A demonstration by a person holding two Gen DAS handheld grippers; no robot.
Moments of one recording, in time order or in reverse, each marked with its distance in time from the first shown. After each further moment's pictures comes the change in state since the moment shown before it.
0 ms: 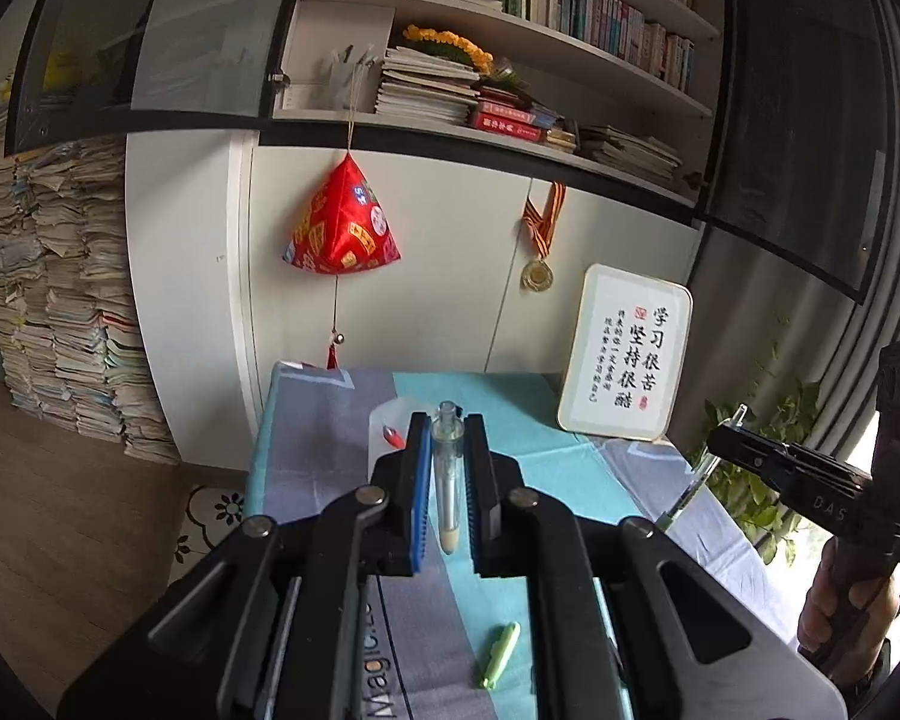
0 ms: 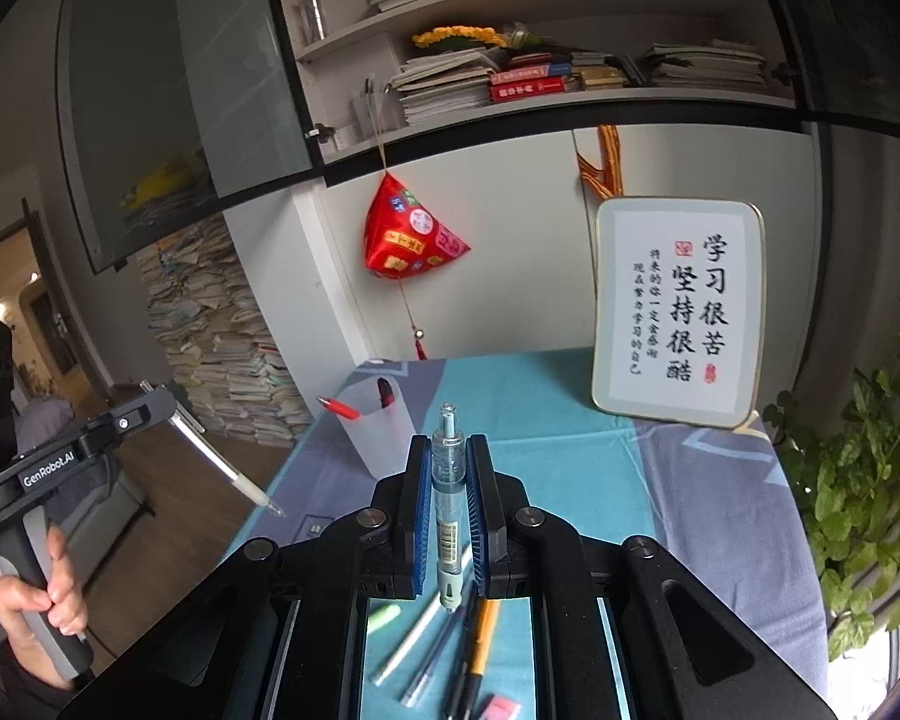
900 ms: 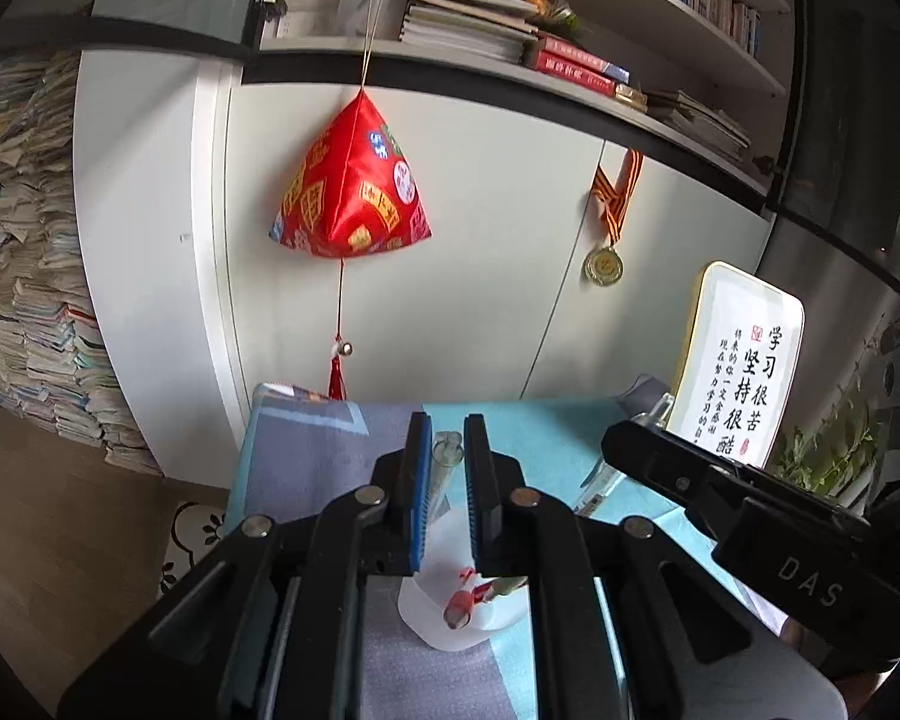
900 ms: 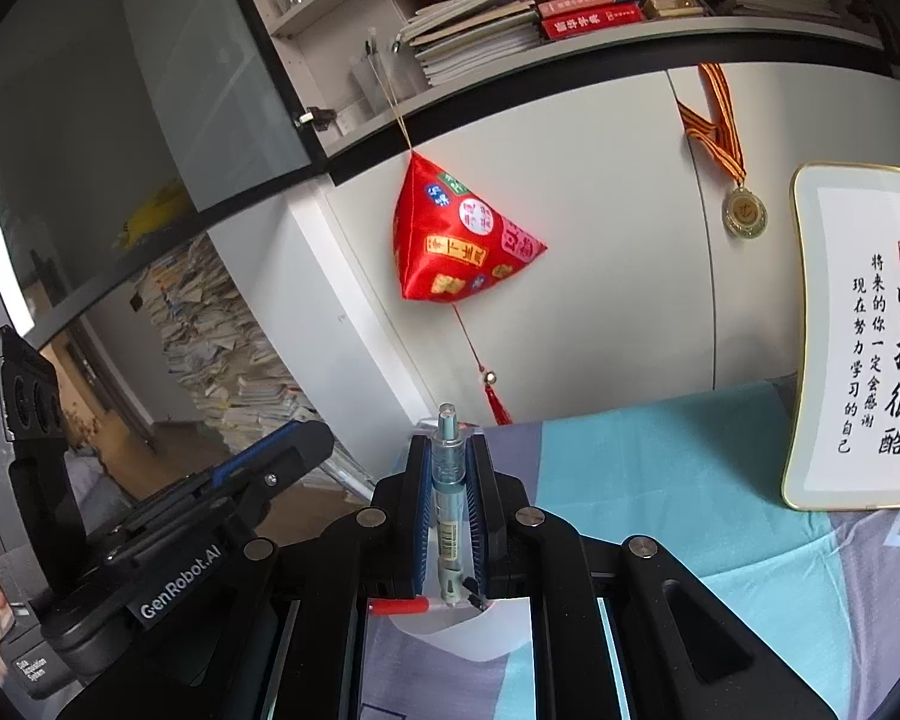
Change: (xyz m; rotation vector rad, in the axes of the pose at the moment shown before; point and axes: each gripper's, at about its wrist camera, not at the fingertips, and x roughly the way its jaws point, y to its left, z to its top) left arm 0.164 0.051 0.022 -0.036 0.090 0.011; right arm 0.191 0.032 0.049 0.119 0.035 0.101
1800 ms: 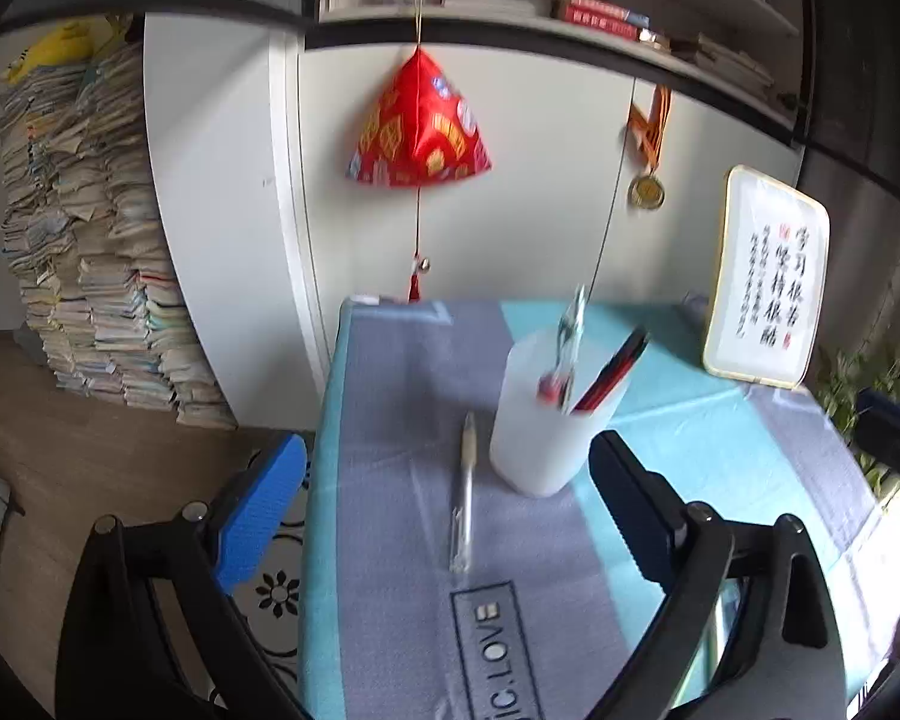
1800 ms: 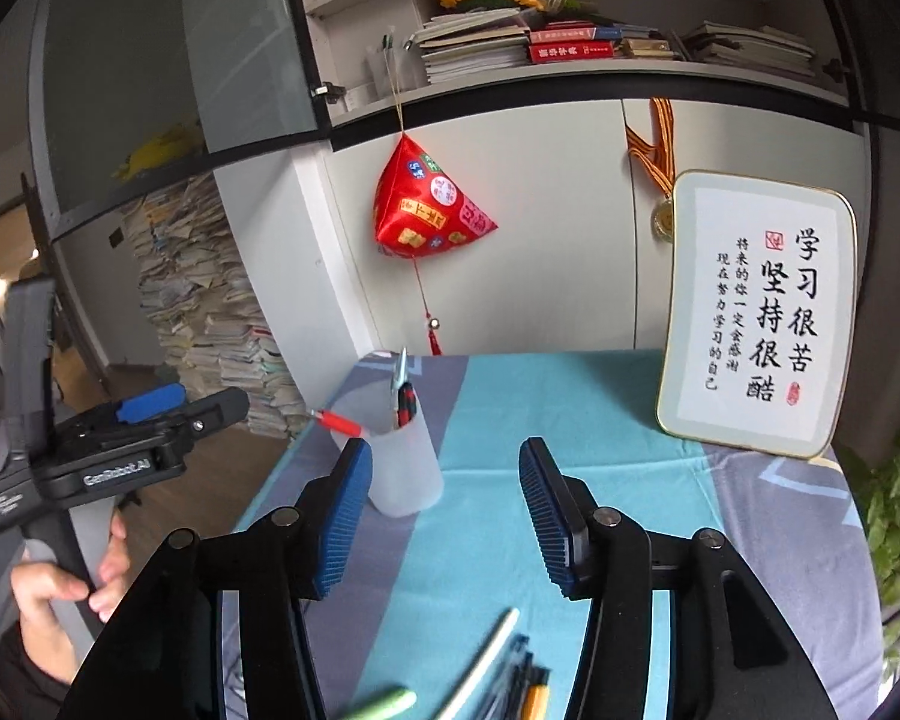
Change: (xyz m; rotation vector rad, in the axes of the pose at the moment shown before) left arm -0.044 0.023 -0.077 0.067 0.107 0.173; right arm -0.111 -0.014 -0.074 -0.151 0.014 -0.132
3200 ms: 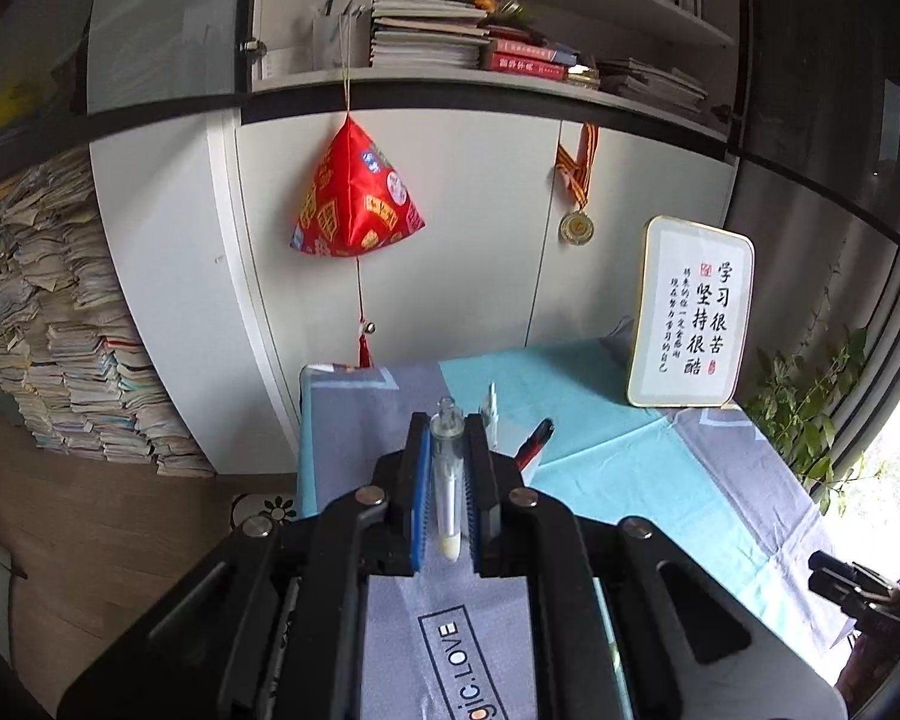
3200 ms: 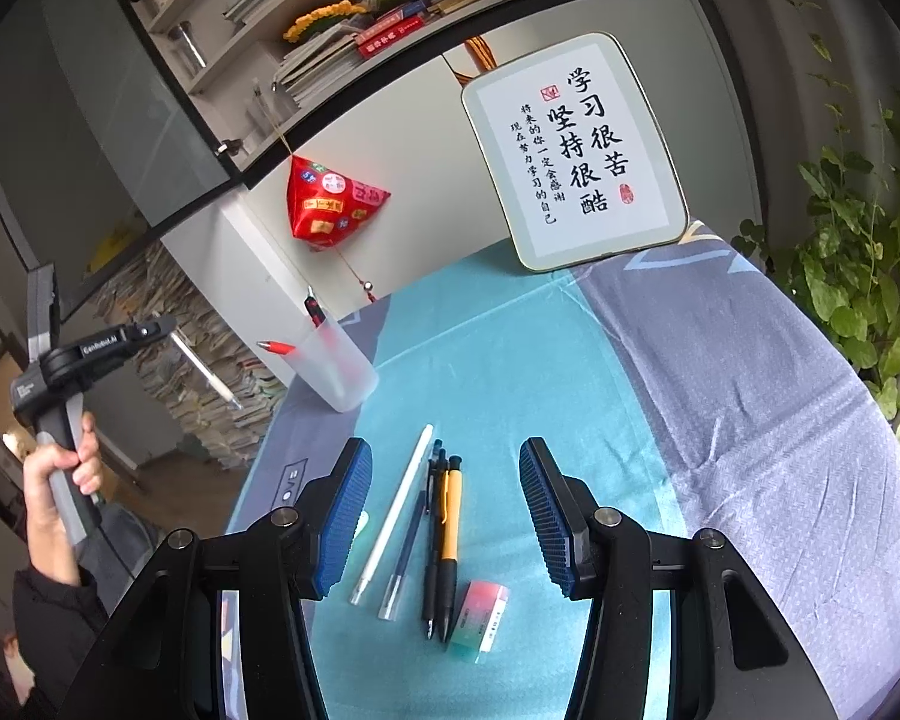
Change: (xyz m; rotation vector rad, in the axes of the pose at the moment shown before) left arm -0.065 -0.019 0.076 0.099 -0.073 -0.121; right arm -0.088 -0.085 -0.101 0.375 0.014 0.019
